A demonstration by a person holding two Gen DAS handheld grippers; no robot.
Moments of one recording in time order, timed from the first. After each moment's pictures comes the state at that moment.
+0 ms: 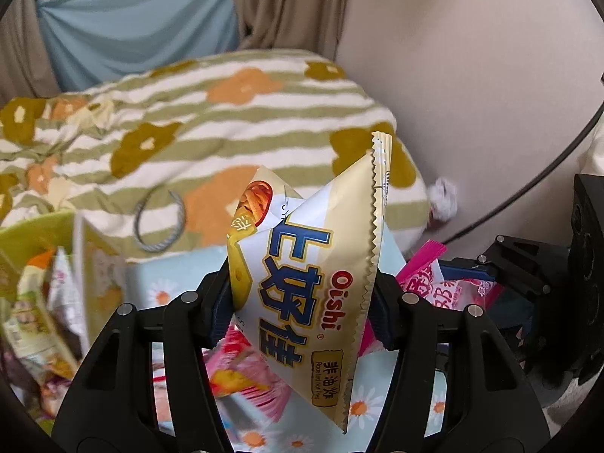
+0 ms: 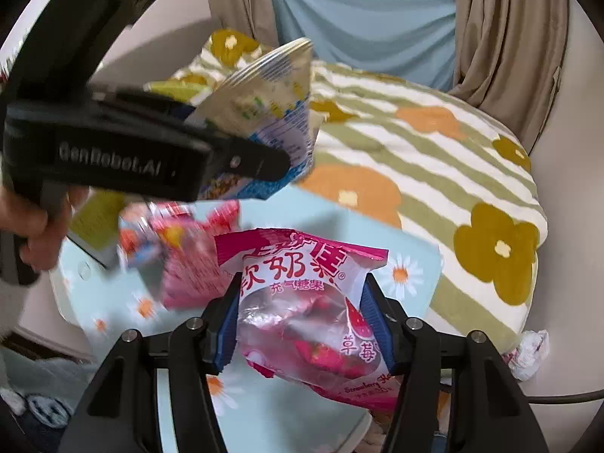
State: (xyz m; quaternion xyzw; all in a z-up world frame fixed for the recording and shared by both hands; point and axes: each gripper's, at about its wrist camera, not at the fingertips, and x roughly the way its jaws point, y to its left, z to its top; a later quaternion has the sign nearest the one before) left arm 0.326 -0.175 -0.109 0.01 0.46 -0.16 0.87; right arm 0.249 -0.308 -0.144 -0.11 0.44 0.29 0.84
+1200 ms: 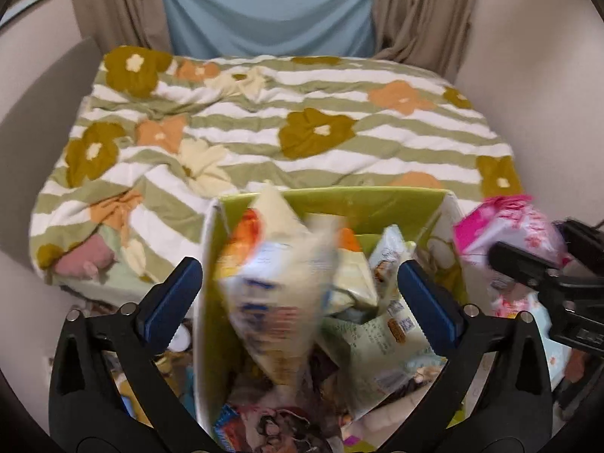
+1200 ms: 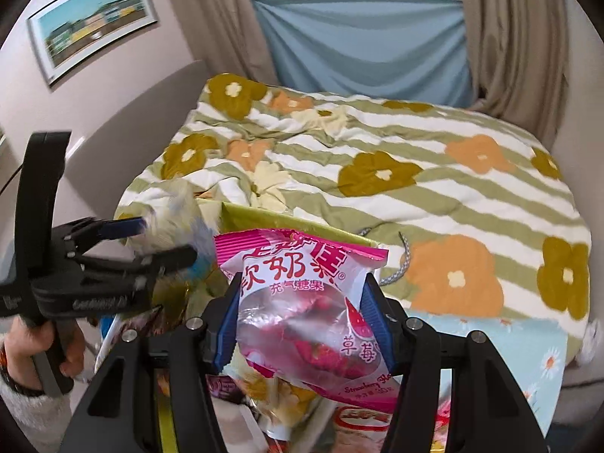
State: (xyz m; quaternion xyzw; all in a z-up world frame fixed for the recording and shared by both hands) left arm 0.347 0.191 -0.118 -0.01 0.47 -0.03 0.88; right arm 0.317 -0.016 -0.103 0.00 0.44 0.23 0.87
